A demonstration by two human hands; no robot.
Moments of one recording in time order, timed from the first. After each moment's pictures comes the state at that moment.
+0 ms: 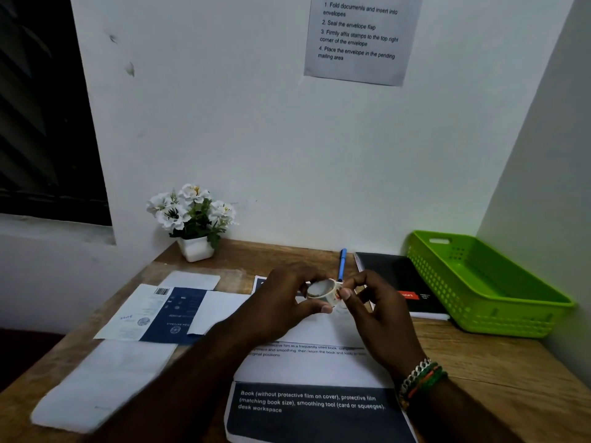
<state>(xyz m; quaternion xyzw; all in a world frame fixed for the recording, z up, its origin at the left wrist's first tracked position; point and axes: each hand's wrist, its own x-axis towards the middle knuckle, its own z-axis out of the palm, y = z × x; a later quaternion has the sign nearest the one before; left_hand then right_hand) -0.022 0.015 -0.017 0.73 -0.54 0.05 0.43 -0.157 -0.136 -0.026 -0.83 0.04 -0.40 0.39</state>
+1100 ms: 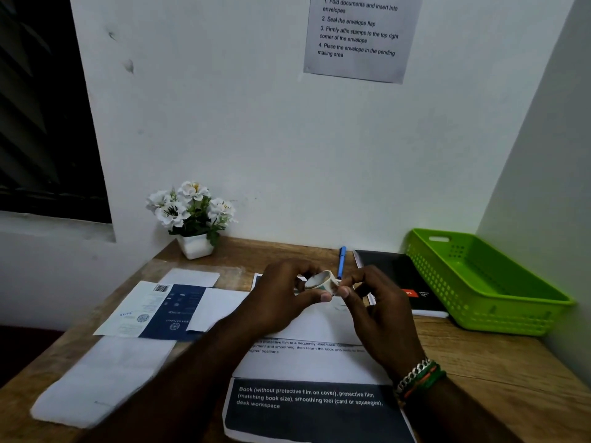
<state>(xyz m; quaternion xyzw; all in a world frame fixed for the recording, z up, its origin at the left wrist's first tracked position) -0.025 0.010 -0.016 0.73 -0.48 0.00 0.49 -0.160 -0.135 -0.024 -0.84 -0.01 -0.45 0.31</state>
